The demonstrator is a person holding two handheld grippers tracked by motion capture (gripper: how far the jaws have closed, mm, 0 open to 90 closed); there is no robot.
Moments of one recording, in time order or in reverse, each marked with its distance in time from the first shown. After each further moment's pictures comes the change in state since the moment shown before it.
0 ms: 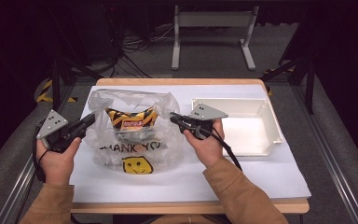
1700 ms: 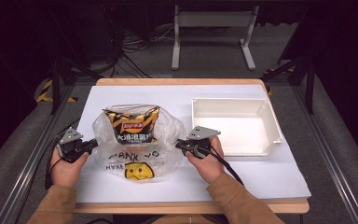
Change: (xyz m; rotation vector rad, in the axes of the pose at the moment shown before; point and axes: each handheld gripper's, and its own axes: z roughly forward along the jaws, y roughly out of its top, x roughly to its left) left arm 0.020 -0.082 0.033 0.346 -0.002 -0.085; right arm 0.011 -0.071 0.001 0.245 0.037 0.055
